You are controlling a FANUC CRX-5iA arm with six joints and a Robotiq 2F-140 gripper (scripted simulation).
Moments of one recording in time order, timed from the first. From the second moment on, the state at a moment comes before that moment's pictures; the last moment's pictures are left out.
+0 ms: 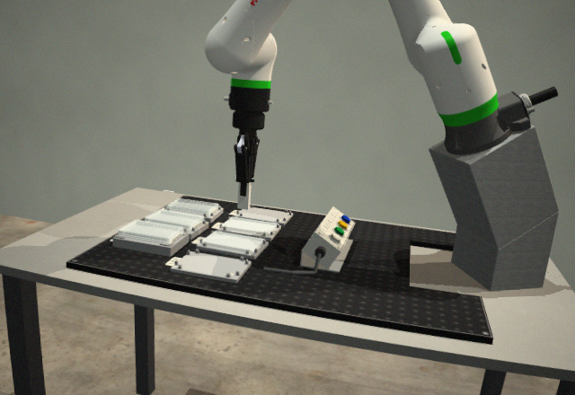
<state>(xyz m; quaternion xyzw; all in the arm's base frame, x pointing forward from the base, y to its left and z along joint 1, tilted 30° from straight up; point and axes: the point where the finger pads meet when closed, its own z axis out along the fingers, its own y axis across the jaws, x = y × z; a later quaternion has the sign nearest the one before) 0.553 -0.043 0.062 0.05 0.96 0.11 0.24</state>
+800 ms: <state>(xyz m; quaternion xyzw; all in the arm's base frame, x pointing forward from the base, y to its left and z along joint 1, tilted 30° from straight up) 0.546 -0.165 0.032 0.05 0.96 0.11 0.24</state>
